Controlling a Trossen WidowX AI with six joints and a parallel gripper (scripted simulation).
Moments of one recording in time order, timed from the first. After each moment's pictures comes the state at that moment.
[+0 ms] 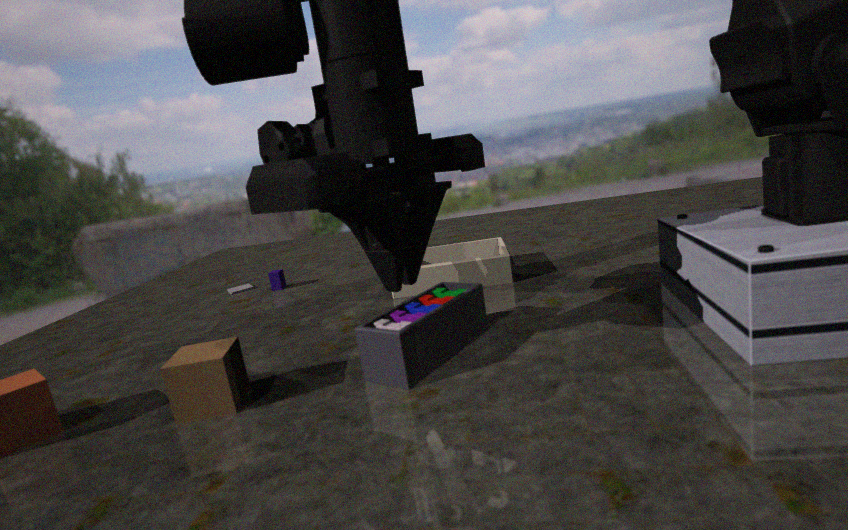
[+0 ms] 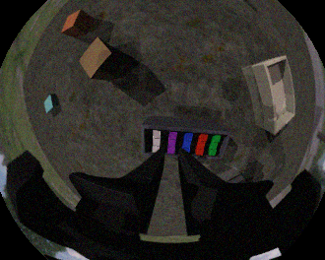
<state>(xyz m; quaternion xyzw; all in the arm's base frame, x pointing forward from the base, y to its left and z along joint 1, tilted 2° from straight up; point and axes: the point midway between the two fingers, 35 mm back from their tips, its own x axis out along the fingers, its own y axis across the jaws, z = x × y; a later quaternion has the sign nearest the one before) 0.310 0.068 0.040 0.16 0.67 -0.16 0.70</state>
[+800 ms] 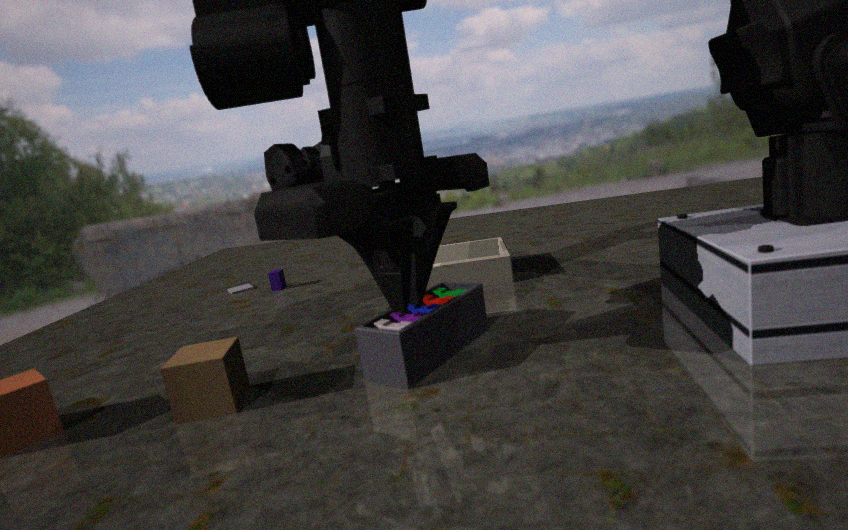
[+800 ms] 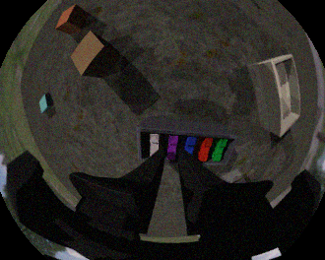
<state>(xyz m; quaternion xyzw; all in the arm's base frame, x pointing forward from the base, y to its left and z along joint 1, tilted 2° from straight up) 0.309 0.069 0.024 0.15 0.68 -0.16 0.70</state>
